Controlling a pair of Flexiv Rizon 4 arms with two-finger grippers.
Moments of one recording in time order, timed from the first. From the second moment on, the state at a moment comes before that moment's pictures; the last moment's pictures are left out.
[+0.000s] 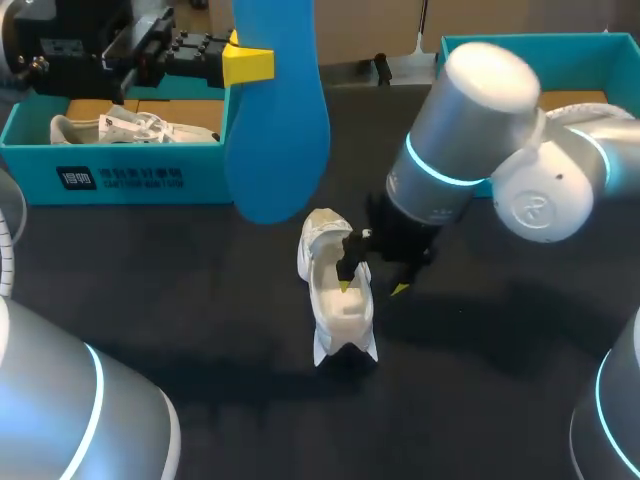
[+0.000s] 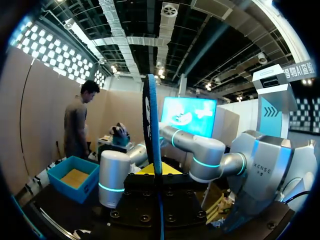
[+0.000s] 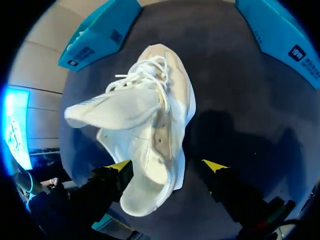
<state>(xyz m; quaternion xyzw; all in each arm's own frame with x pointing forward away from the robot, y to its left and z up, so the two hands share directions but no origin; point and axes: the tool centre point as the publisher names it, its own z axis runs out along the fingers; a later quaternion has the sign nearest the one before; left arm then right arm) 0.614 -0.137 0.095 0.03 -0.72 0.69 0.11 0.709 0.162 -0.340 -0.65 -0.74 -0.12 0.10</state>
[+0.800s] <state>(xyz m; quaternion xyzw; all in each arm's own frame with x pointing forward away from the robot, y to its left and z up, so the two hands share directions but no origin) 0.614 -0.137 0.095 0.03 -0.72 0.69 0.11 0.730 0.131 -0.256 -0.64 -0.72 -0.24 0.13</state>
